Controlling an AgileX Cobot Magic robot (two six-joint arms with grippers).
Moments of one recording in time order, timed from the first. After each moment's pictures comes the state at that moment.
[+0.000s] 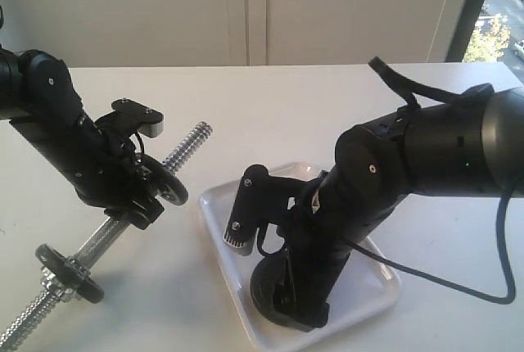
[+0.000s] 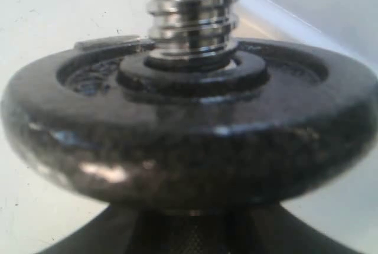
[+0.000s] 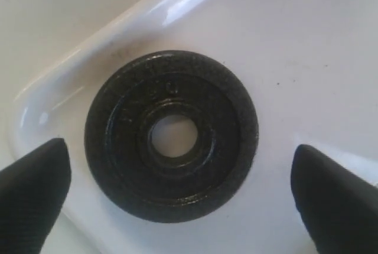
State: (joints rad) left arm -0.41 1.73 -1.07 -0.31 0.72 0.50; right arm 0.71 1.68 -0.92 0.17 0.55 -0.76
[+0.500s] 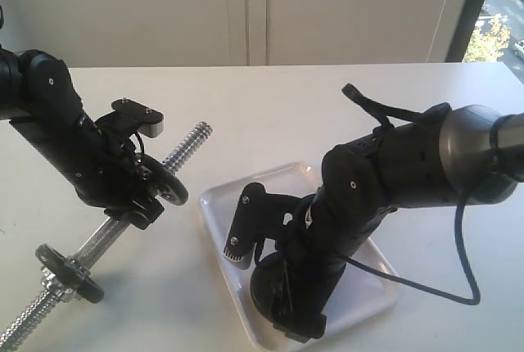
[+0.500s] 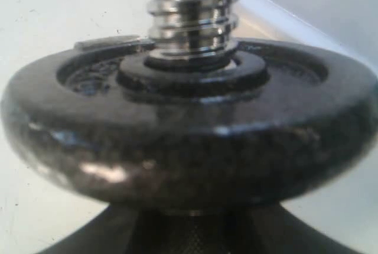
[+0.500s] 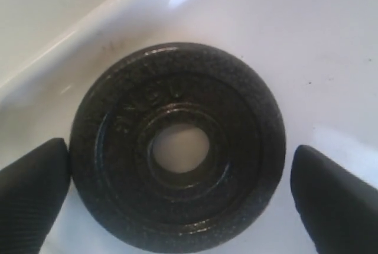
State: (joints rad) left arm -0.41 1.73 -1.07 -0.31 0.72 0.50; right arm 0.71 1.78 -0.92 0.17 0.51 -0.75
